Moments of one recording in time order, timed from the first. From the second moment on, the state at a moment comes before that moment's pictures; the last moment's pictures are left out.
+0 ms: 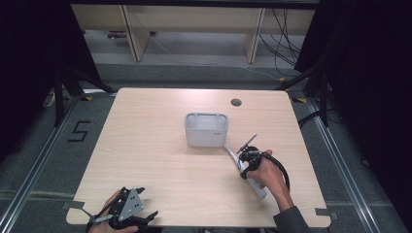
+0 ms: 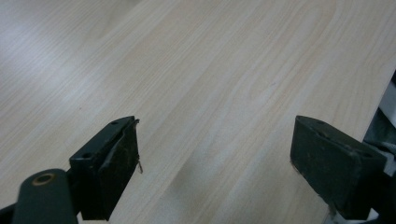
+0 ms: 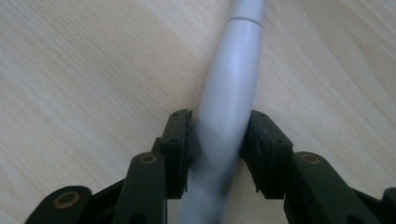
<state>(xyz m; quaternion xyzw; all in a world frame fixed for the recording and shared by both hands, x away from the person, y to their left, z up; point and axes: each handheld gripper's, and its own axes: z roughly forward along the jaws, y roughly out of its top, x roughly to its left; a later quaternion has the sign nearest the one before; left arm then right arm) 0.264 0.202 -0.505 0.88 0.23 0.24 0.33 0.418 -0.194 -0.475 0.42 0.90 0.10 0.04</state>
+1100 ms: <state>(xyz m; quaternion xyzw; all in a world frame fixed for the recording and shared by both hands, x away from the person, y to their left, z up) 0.263 0.203 -0.503 0.88 0.23 0.23 0.34 0.407 -0.203 -0.460 0.35 0.93 0.09 0.04</state>
